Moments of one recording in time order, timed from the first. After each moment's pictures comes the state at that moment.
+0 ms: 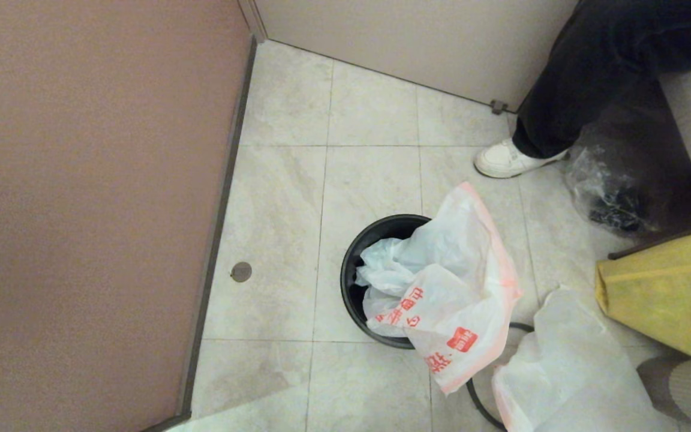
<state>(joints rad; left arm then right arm) -0.10 0.88 -0.75 -0.30 0.11 0.36 0.00 0.00 -0.02 0.05 0.00 -0.04</state>
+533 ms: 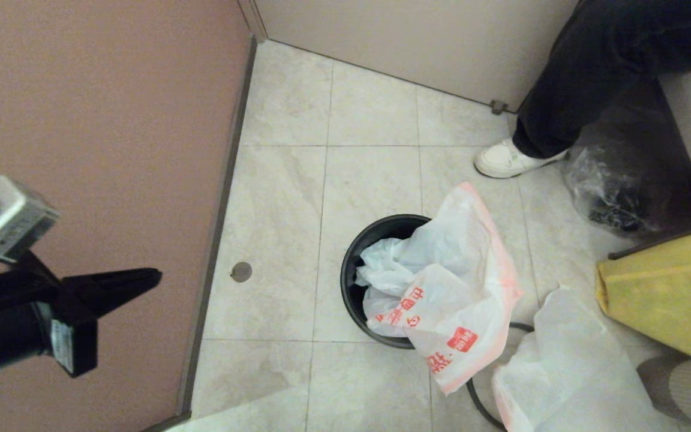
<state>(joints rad) -0.27 1.03 -0.69 0.00 -0.17 0.34 0.00 0.00 -0.02 0.05 0.00 -0.04</state>
